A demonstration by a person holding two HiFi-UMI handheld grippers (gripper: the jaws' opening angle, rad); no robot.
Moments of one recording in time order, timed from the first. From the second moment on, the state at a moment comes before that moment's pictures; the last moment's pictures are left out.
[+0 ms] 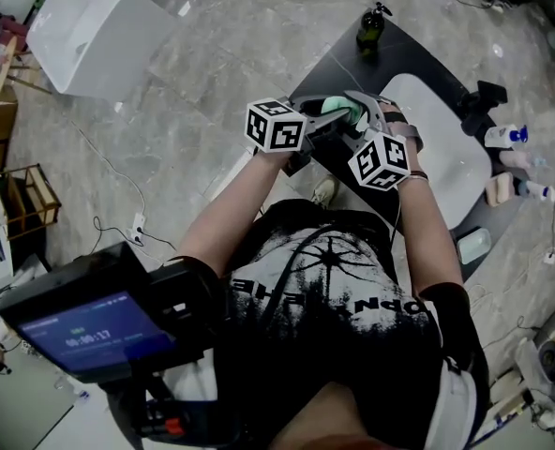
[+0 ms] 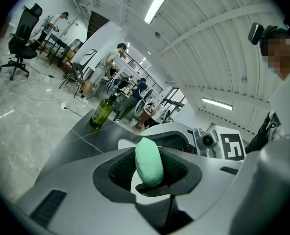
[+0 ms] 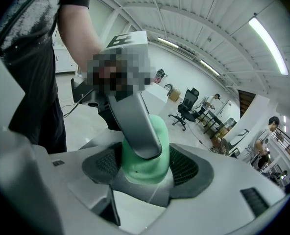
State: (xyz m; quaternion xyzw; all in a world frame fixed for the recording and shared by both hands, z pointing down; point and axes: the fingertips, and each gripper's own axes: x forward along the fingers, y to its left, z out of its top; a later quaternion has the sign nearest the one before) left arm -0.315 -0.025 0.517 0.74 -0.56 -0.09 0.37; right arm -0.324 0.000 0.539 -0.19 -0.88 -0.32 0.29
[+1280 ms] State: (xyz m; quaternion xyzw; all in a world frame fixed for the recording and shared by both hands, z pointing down) left arm -0.318 -0.020 0.636 0.70 -0.56 0.03 0.45; right arm -0.328 0.011 0.649 -0.22 -0.88 -0.20 0.36
